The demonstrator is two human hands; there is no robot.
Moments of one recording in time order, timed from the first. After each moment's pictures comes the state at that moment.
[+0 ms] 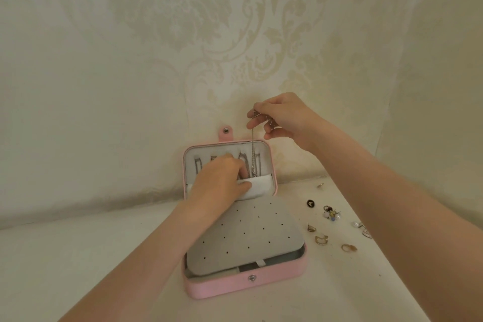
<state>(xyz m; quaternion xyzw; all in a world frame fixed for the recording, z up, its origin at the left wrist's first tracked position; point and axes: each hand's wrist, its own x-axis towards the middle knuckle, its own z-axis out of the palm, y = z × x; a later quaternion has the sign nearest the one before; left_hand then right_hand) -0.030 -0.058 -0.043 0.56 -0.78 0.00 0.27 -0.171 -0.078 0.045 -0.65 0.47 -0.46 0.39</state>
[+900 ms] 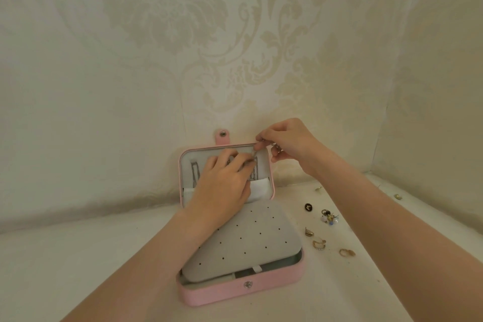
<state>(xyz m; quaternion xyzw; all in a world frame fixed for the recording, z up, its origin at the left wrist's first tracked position) -0.029 -0.072 -0.066 0.42 -0.82 0.27 0.29 -0.184 -0.084 0.011 -0.63 0.50 -0.46 0.38</state>
